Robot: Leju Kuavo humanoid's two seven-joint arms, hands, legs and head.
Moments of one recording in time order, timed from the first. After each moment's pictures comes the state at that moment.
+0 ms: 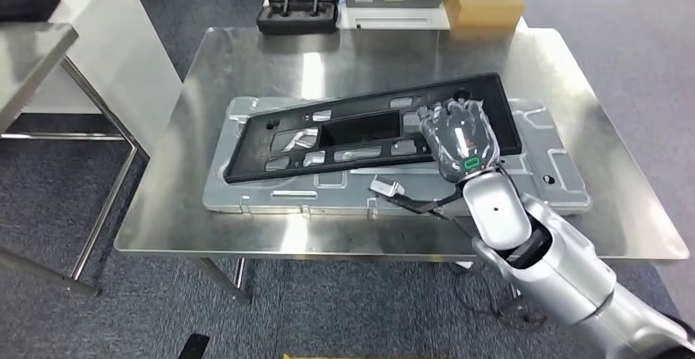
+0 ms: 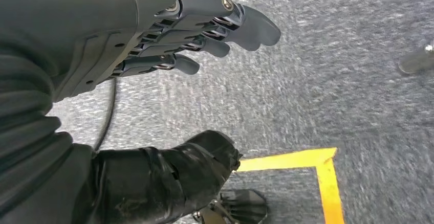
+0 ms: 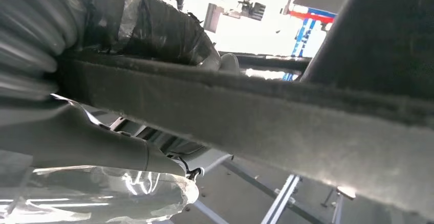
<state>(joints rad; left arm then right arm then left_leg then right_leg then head) -0.09 0.14 -0.83 -0.24 0.85 0.30 -0.31 -0.68 -0.47 0.78 -1.72 1.38 0.15 0.49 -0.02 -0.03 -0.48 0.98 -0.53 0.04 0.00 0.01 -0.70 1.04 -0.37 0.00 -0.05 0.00</state>
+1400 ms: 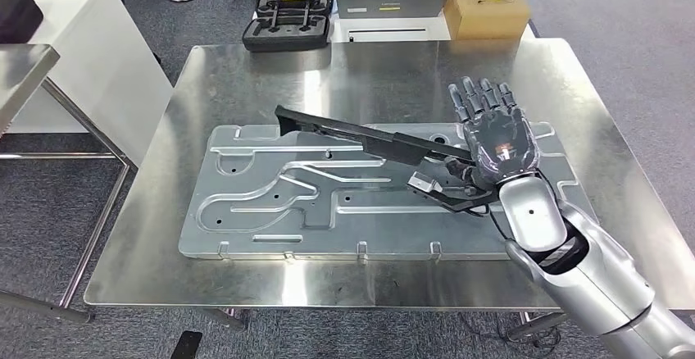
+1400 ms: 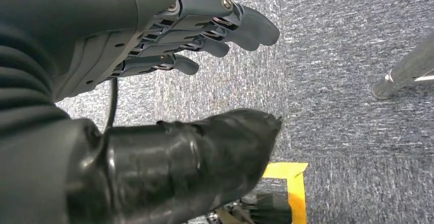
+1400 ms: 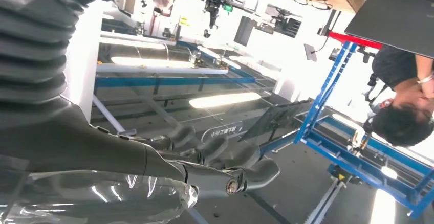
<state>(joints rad) -0.10 0.15 -0.83 -0.24 0.90 0.36 -0.27 -0.56 -0.57 0.65 -1.77 1.42 0.17 0.47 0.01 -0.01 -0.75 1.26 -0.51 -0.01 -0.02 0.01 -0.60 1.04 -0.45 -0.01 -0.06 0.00</state>
